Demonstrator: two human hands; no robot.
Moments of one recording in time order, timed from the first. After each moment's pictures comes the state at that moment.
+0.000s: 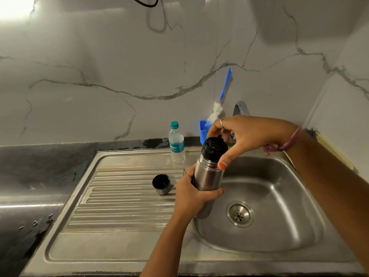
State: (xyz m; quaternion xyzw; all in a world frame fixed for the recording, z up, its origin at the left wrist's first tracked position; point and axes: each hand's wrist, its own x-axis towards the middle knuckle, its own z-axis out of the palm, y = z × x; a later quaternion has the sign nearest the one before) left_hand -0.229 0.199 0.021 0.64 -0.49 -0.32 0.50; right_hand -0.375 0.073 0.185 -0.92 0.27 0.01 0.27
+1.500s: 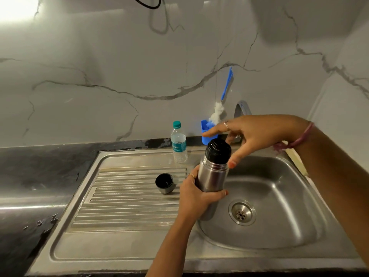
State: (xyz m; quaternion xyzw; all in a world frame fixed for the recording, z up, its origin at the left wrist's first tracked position) left_hand -0.230 0.208 0.020 0.63 -0.49 -0.33 0.50; right_hand -0.376 0.095 0.203 -0.92 0.26 0.07 0.29
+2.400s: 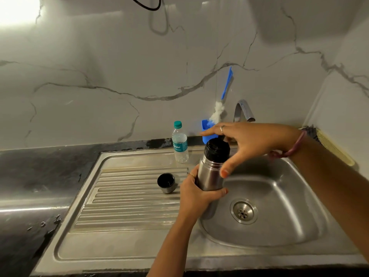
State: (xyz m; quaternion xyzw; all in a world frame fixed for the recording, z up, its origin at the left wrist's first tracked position) left_hand -0.227 0.212 0.021 0.63 -0.49 -0.33 0.51; right_hand -0.369 0.105 0.187 -0.93 0.27 0.03 0.26
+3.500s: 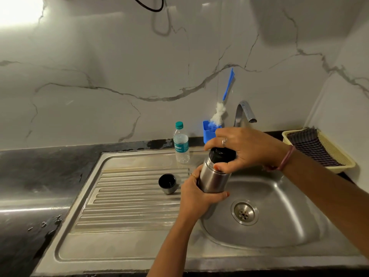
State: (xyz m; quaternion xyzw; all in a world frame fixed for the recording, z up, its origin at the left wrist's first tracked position) left_hand -0.222 0.213 0.021 0.63 -0.51 -0.31 0.50; right_hand -0.367 0.105 0.153 -0.98 0.17 -0.11 0.02
